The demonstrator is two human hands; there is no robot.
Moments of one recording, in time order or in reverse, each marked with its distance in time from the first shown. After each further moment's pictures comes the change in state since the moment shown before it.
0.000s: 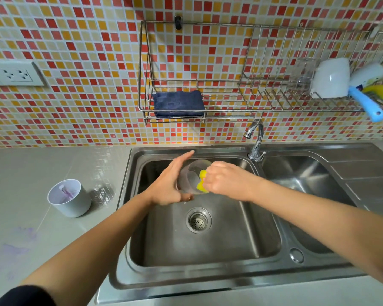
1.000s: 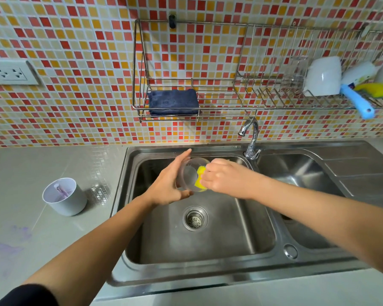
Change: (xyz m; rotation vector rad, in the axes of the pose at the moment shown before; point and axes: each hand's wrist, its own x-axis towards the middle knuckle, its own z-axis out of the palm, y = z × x) left_hand -0.003 0.010 0.013 0.012 0.101 0.058; right_hand -0.017 0.003 -0.002 -0.148 0.108 -0.017
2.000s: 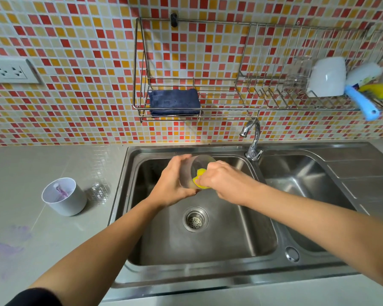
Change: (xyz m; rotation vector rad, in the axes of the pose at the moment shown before) left_hand 0.005 -0.002 0.012 0.057 0.124 -0.013; right_hand 0.010 -0.016 0.004 0.447 -0.034 0.301
